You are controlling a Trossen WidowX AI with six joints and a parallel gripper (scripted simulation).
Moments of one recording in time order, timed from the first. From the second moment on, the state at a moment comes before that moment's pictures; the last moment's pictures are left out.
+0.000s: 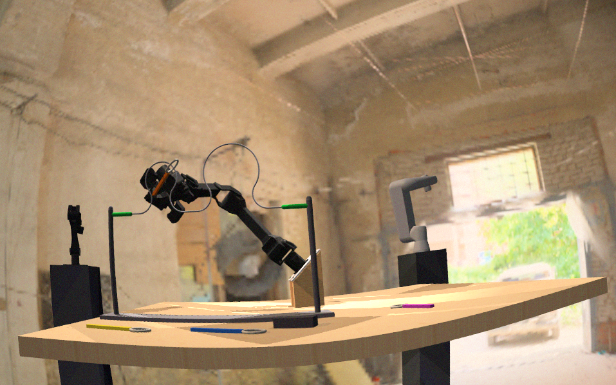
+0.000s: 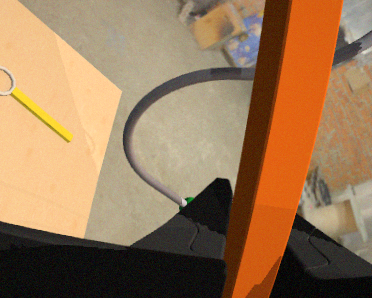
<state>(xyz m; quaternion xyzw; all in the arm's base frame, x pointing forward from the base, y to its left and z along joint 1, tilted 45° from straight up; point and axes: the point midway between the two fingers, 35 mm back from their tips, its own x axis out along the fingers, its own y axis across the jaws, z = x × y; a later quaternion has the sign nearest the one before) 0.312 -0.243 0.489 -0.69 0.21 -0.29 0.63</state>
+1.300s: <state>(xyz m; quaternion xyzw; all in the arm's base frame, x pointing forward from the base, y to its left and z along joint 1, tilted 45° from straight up) 0.315 -0.223 0.529 -0.89 0.13 -0.30 0.31</state>
